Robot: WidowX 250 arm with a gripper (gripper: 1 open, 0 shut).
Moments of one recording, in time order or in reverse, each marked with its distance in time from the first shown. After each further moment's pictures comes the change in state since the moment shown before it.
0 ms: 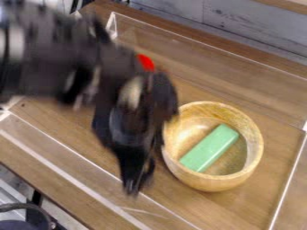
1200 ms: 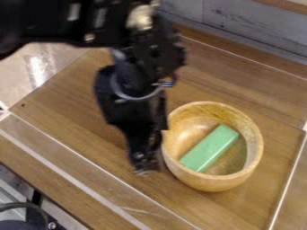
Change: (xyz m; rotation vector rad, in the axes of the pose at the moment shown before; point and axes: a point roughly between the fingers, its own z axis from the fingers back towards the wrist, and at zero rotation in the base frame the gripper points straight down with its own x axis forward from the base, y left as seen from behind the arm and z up) arm -0.021 0.001 0.021 0.094 0.035 0.015
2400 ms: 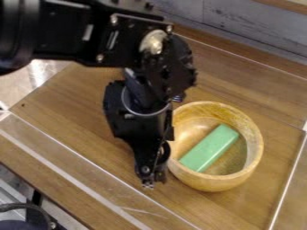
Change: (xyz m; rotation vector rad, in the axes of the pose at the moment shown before) arm 0.010 0.002 -0.013 0.004 -0.025 0.046
